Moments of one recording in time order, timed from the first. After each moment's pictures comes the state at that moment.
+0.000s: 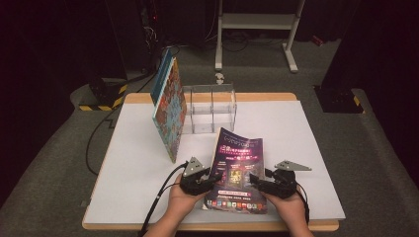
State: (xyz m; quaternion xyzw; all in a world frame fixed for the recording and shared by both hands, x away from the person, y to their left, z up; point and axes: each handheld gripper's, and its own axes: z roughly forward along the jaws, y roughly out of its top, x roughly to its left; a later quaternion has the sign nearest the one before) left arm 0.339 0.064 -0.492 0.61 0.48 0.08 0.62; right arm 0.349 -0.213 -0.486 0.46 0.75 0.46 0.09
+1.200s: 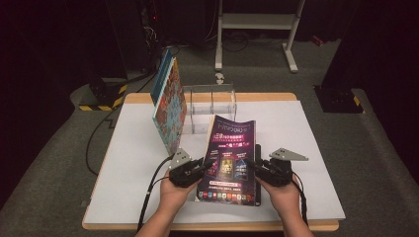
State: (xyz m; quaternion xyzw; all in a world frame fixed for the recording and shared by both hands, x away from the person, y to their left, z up) left arm 0.343 0.092 -0.454 0.56 0.48 0.10 0.66; right arm 0.360 -0.188 -0.443 0.43 0.75 0.49 0.13
